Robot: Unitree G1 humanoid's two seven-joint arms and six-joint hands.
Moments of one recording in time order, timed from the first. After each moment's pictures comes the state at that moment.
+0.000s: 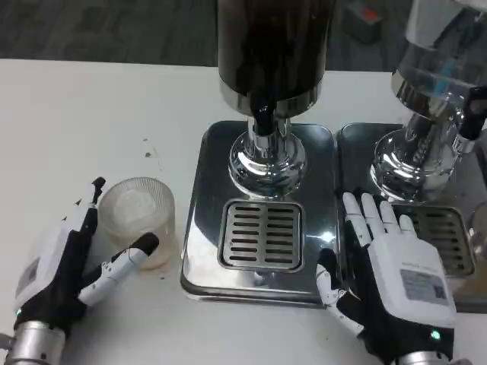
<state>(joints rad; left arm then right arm) -0.07 0.42 -0.07 0.73 0.40 -0.58 0.30 0.28 -0.16 0.41 -0.16 -1.03 0.19 -0.34</state>
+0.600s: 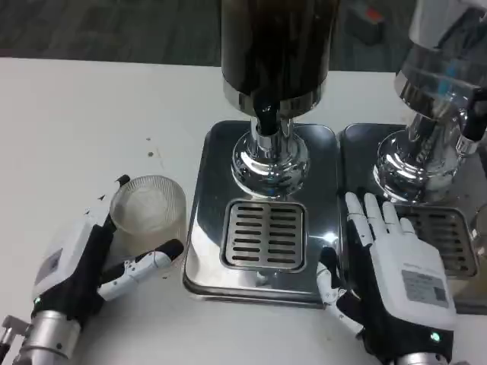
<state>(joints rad) -0.15 0.43 -0.15 0.82 0.45 -0.60 0.32 0.29 -0.13 0.41 -0.16 -1.03 0.20 -0.36</state>
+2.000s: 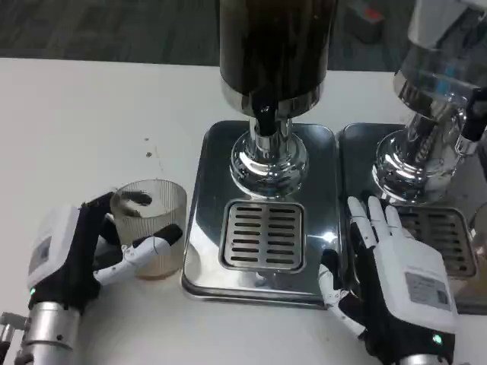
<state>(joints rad) -0.19 0.41 -0.14 0.90 0.45 -0.70 0.47 0.30 -0.13 0.40 -0.16 -1.01 0.21 -0.36</state>
